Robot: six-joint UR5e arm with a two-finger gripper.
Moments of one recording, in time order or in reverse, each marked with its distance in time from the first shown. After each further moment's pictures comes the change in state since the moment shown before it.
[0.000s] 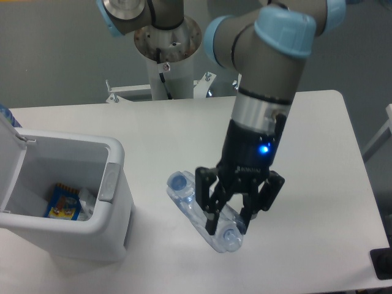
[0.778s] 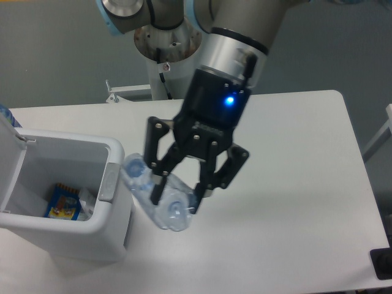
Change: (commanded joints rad) arm -0.086 0.023 0.014 0.037 -0.120 -0.100
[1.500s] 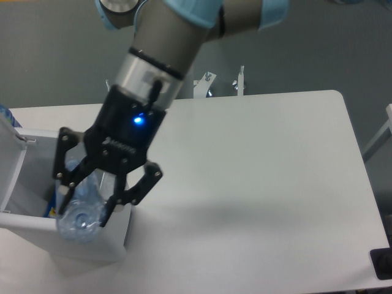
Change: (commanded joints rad) arm -0.152 -0.021 -0.069 0.118 0.091 0.046
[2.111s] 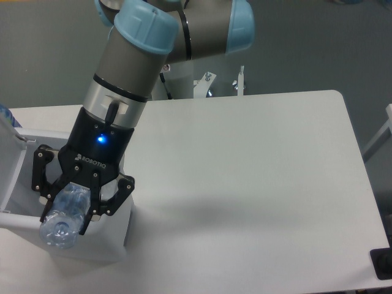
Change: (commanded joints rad) arm -0.031 0.037 -0.097 0.005 0.075 0.072
